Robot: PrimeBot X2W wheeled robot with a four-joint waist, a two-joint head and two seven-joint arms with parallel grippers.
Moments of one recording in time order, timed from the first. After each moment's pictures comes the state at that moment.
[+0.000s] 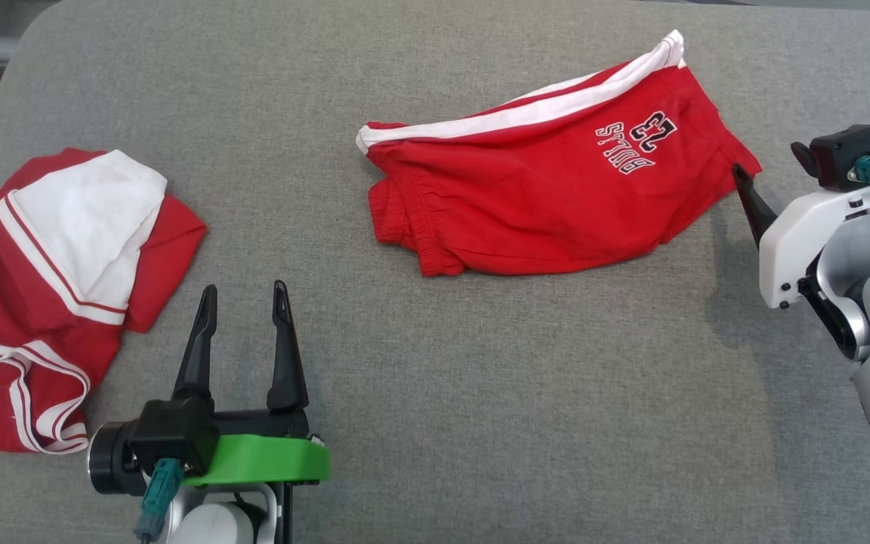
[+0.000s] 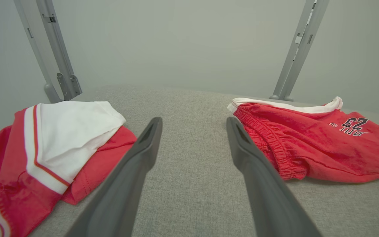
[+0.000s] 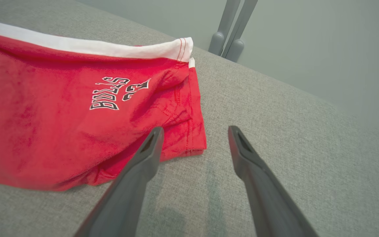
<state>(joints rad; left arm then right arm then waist) -0.09 0.08 -0.27 0.00 -0.26 0.19 -0.26 -0.57 -0.40 0.18 0.36 0.18 0.13 0.25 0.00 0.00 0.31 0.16</state>
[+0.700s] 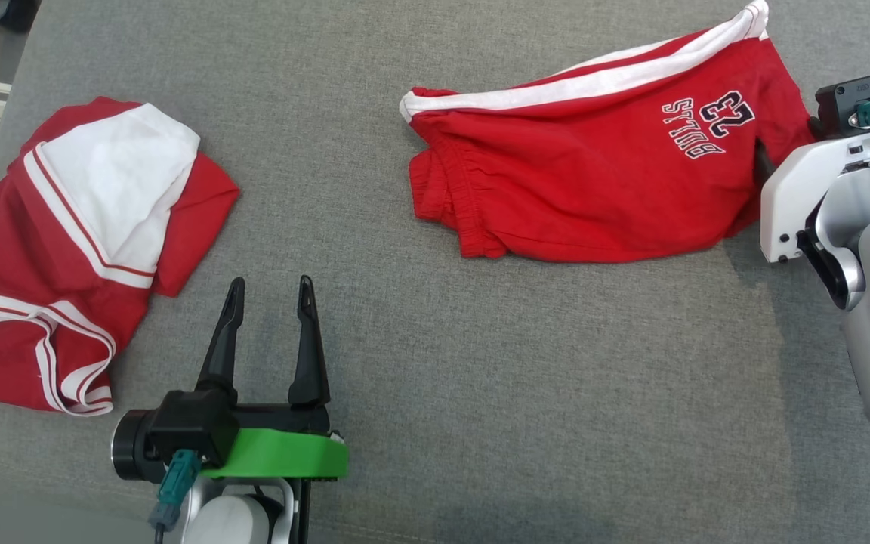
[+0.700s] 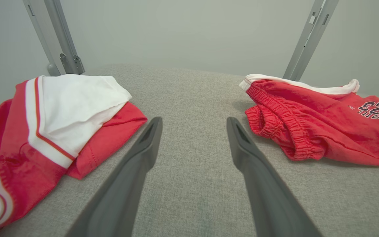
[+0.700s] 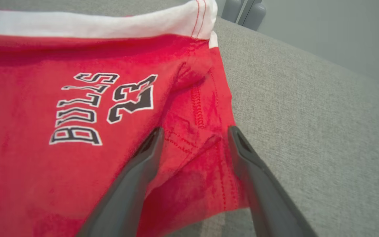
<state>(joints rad) -0.11 0.05 -0.29 0.02 -0.26 0.14 -0.26 -0.72 -0.31 0.08 0.55 0.08 0.13 0.31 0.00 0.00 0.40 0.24</state>
